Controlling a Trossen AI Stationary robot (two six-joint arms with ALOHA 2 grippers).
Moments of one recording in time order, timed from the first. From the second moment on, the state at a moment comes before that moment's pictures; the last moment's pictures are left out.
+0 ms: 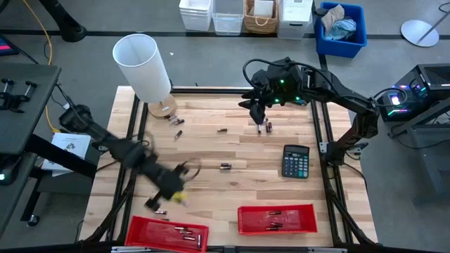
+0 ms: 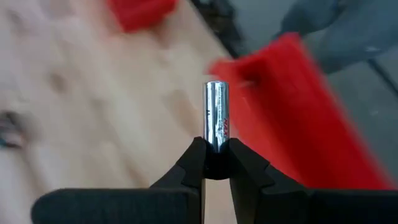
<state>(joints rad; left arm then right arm) -0.55 1.29 1.08 -0.68 0.15 -0.08 -0.16 1.60 2.04 -1.03 0.02 0.20</state>
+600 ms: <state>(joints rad) -0.83 1.70 1.31 -0.79 0.16 -0.70 -0.16 1.60 2.04 -1.03 -0.01 -0.03</state>
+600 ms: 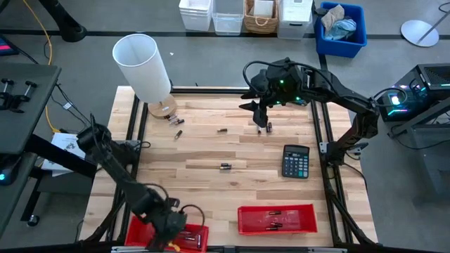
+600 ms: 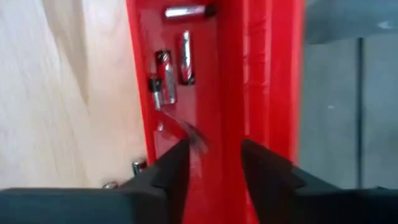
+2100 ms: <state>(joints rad) -0.26 1.26 0.98 -0.91 0.44 -0.24 -0.72 1.72 2.01 -1.07 -0.42 -0.21</state>
